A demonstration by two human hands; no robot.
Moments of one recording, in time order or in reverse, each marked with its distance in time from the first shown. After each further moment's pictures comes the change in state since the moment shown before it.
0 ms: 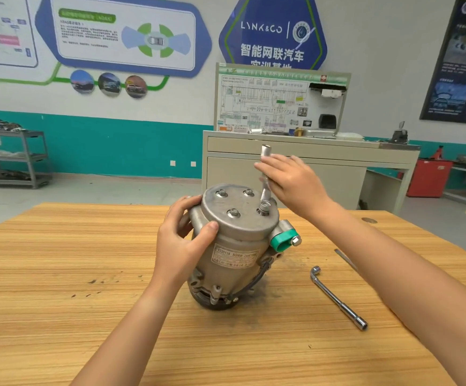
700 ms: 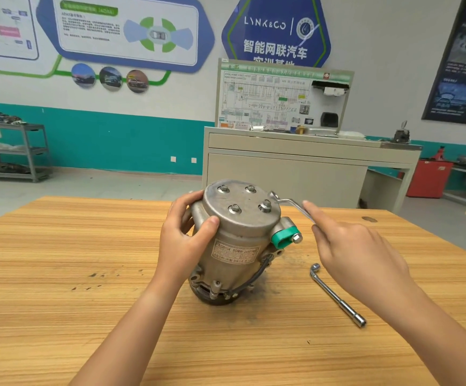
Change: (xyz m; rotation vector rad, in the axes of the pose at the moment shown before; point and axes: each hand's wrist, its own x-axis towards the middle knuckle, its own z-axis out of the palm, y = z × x) left_hand -0.002 0.001 0.003 -0.050 0.006 -0.004; right_hand -0.092 -0.056 -0.077 -0.074 -0.340 0.461
